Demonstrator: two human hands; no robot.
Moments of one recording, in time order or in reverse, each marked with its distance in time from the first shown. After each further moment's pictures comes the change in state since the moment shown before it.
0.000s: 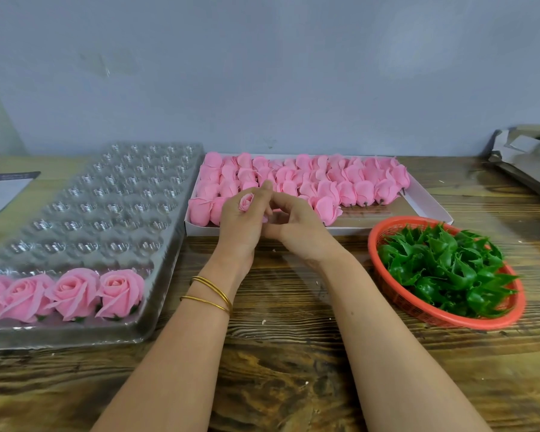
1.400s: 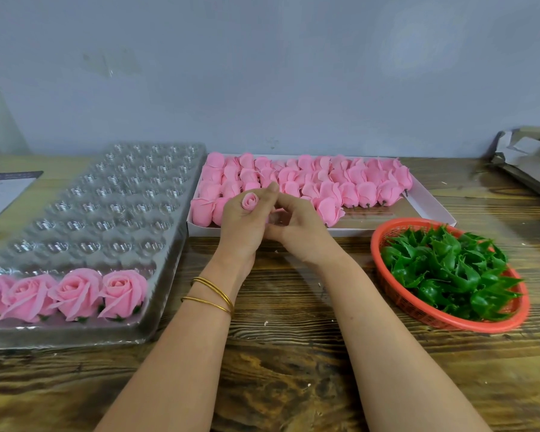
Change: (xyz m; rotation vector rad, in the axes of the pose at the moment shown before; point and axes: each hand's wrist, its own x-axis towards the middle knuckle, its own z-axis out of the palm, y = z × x) left_hand 0.001 -0.003 -0.004 -0.019 -0.040 0.020; right_hand 0.001 0.002 0.003 -0.035 0.050 -0.028
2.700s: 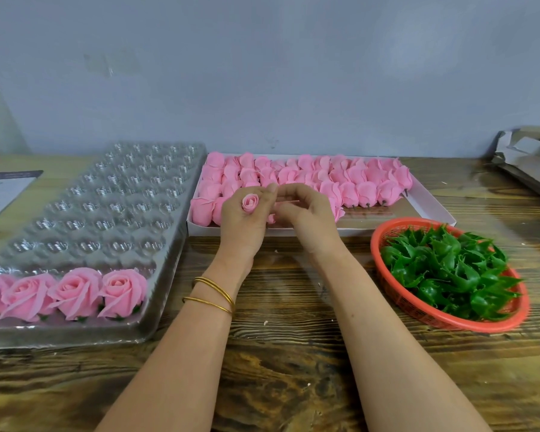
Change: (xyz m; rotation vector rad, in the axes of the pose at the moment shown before) left_hand -0.001 -0.001 -0.001 0.099 0.051 0.081; right_hand 0.003 -0.003 -0.003 0.143 0.240 0.051
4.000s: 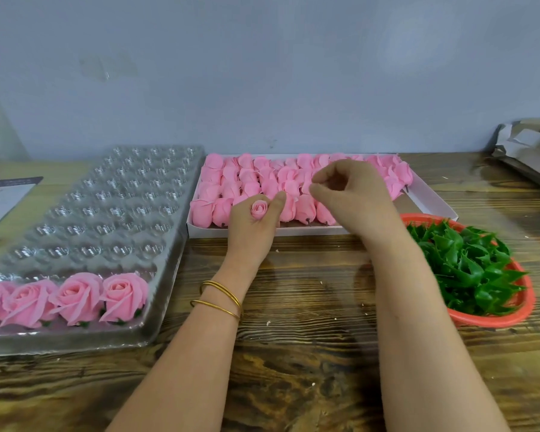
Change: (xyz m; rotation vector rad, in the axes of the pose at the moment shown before) left_hand -0.005 -0.003 0.006 0.228 -0.009 0.057; right_hand -0.007 -0.053 -0.046 -0.545 0.150 -0.038
